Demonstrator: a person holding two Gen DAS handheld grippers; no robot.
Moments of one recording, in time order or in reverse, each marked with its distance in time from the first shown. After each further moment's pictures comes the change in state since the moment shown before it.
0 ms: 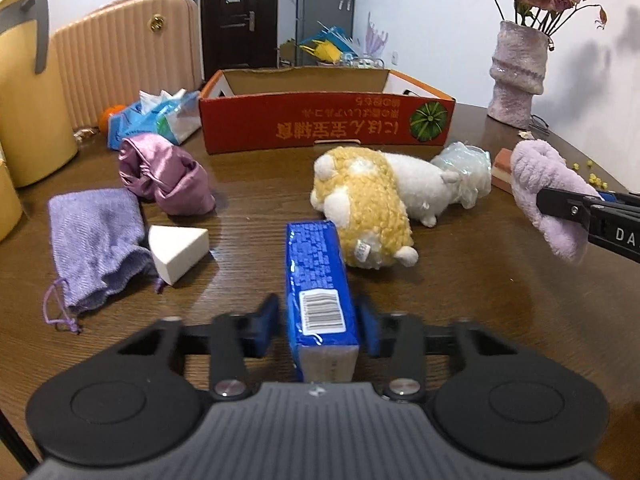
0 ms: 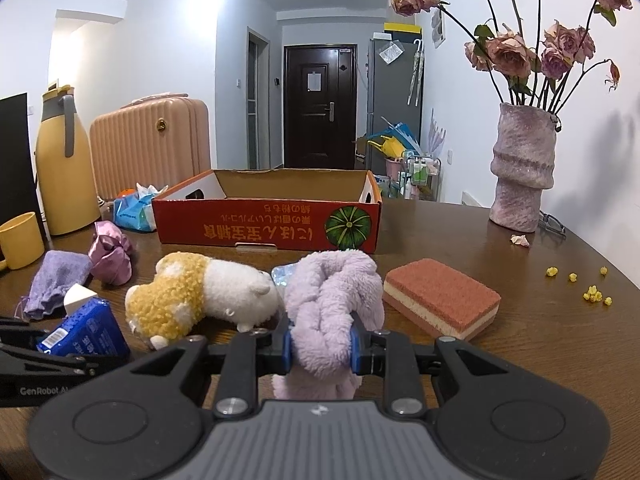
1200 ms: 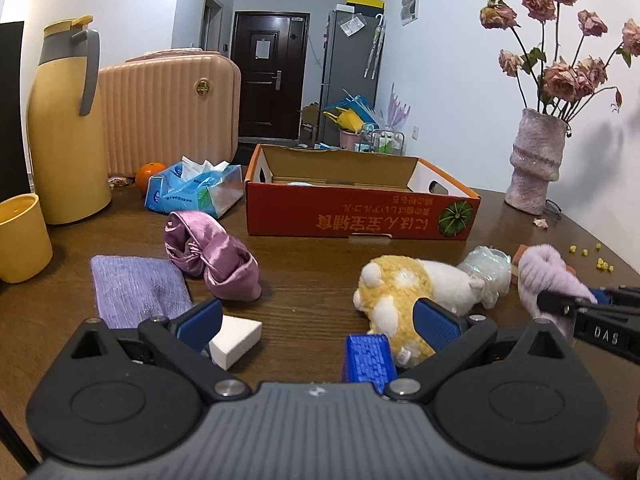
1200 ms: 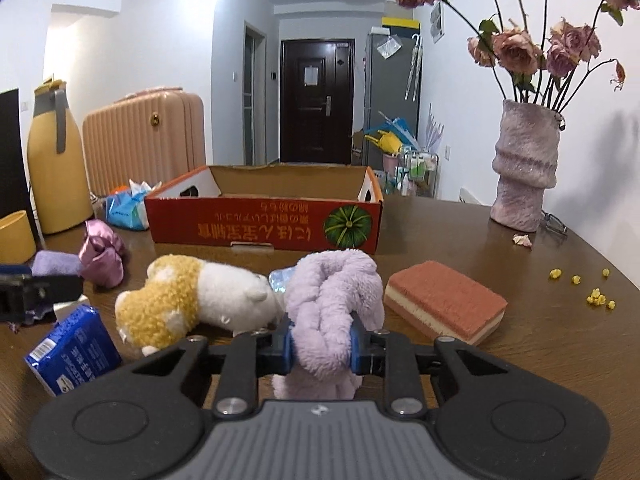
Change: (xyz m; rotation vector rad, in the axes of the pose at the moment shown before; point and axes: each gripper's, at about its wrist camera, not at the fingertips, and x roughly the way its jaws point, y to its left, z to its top) left arm -0.026 0.033 0.027 -0.092 -0.212 0.025; right arm 0.013 0.002 0.008 -0.001 0.012 -0.012
